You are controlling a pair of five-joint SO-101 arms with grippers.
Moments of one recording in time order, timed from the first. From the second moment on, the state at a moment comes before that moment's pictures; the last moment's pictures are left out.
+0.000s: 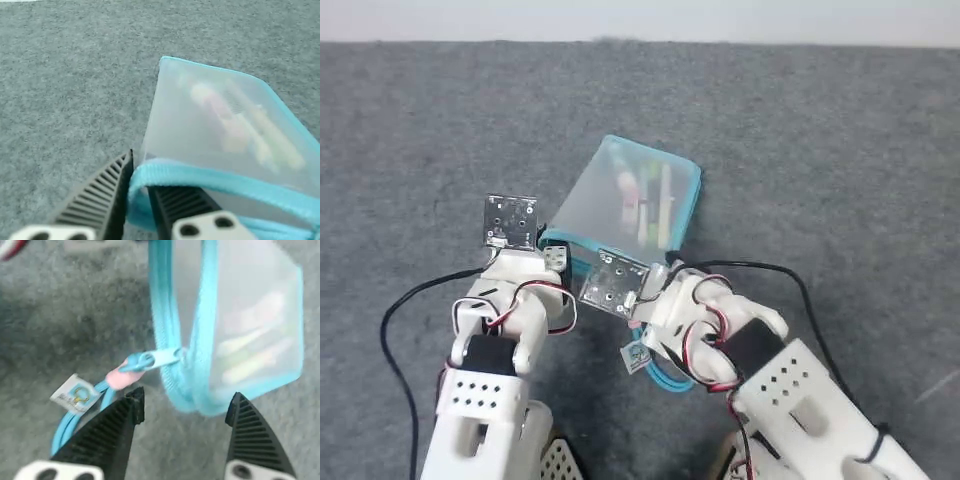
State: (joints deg) left arm 0.1 -67.0 80.6 34.5 6.7; right arm -43.4 -52.1 57.1 55.4 31.7
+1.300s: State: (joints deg) left arm 4.8 -73.1 75.0 47.4 3.0; right arm -23.8 -12.9 34.2 39.8 24.1
